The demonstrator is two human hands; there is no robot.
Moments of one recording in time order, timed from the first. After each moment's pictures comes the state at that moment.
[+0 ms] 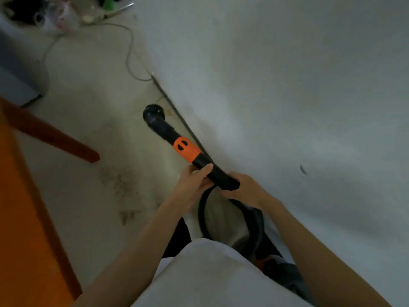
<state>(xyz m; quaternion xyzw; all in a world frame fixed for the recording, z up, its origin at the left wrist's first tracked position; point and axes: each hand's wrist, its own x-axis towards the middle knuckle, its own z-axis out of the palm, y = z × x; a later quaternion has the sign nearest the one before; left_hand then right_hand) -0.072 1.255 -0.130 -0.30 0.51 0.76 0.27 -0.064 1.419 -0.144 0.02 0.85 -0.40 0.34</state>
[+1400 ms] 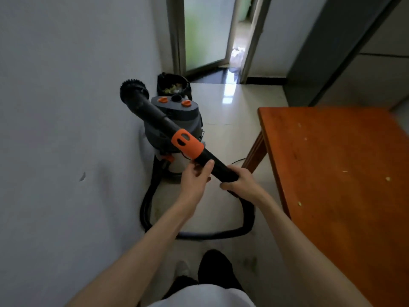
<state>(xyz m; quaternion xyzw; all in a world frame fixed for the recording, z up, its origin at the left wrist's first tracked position) -0.077 1.231 -0.050 0.60 0.32 0.13 0.72 0.016 1.119 -0.073 0.81 0.22 -0.35 -0.41</state>
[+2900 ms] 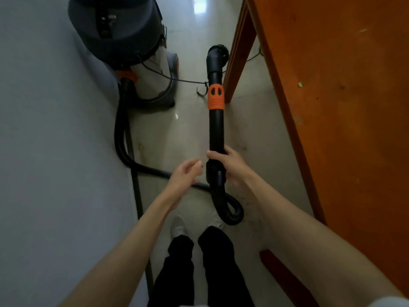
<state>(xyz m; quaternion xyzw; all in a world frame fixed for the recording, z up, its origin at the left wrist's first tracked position) -0.191 1.141 -0.255 0.62 0.36 -0.19 0.67 -0.102 1.019 -0.268 0.64 -0.15 -0.45 -0.60</state>
